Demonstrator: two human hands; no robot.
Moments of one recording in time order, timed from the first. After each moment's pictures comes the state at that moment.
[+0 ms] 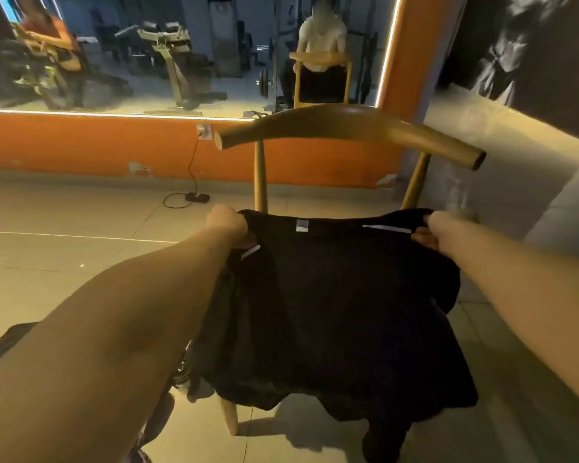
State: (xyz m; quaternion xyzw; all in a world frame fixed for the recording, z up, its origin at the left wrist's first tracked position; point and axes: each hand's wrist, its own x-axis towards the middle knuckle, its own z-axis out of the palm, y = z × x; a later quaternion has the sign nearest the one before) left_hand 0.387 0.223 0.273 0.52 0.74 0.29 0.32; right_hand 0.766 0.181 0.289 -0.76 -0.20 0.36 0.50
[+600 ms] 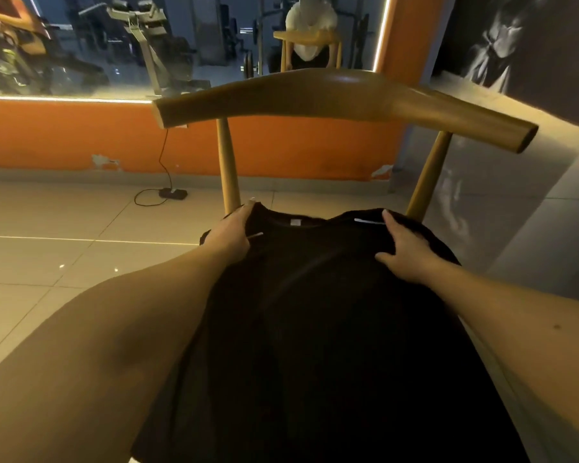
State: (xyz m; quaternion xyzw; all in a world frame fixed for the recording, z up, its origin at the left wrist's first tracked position) left_hand 0.437 0.317 0.186 0.70 0.65 0.19 0.22; right_hand 0.770 0.252 0.190 -0.75 -0.60 0.23 0.15
